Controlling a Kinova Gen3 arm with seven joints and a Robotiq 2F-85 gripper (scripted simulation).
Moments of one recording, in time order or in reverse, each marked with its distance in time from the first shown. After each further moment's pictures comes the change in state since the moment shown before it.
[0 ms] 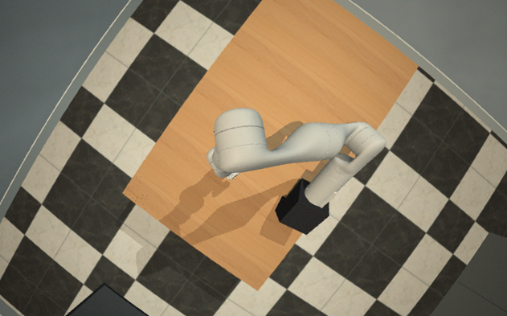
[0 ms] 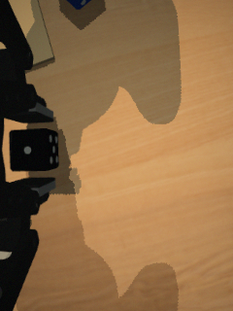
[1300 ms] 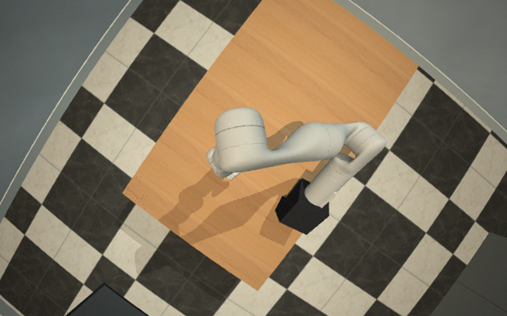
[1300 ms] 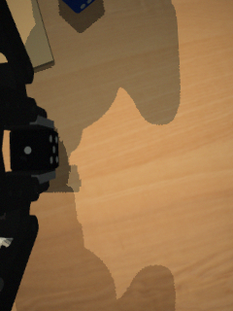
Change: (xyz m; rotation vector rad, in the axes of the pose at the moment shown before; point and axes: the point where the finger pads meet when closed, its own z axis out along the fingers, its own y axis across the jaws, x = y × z) arm 0.001 -0.001 -0.002 0.004 0.002 -0.001
